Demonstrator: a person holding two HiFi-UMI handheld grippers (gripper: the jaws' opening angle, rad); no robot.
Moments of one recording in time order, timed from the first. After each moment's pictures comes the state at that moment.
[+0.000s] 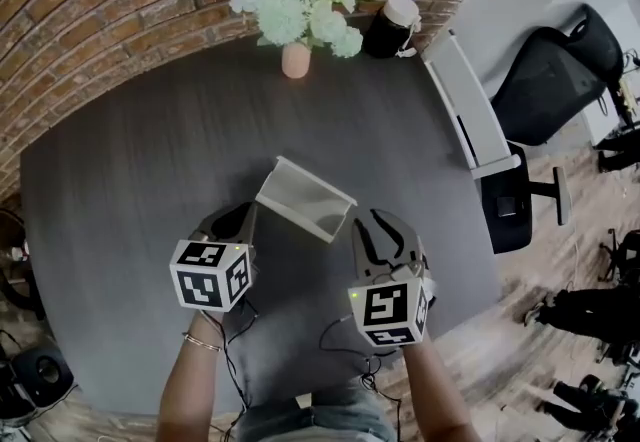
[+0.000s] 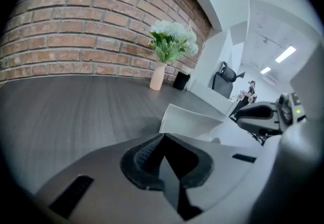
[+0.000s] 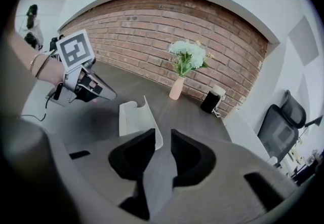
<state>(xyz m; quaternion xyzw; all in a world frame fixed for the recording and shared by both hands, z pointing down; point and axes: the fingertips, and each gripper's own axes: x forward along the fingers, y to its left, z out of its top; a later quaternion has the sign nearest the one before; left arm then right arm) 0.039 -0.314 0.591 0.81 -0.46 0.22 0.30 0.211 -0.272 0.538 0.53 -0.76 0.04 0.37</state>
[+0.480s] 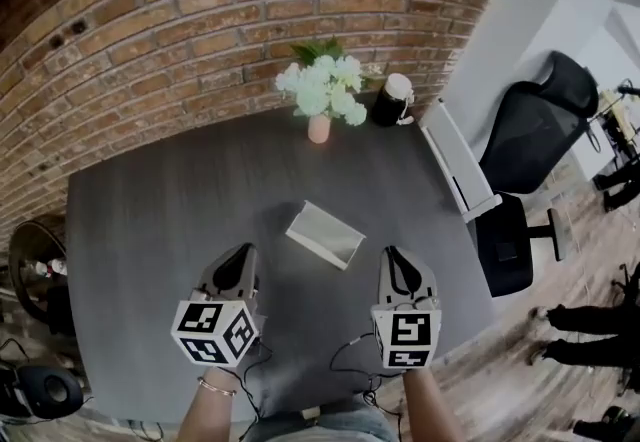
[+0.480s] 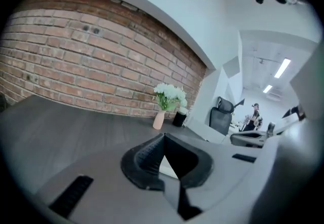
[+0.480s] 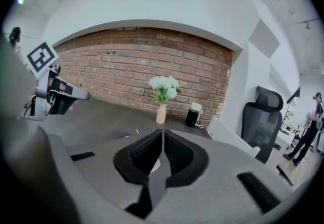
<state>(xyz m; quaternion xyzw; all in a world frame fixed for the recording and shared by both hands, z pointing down) -0.013 -0.261 0.437 0.81 -0.54 0.06 0.22 0.219 -0.237 0.439 0.62 -0.75 0.04 0.21</state>
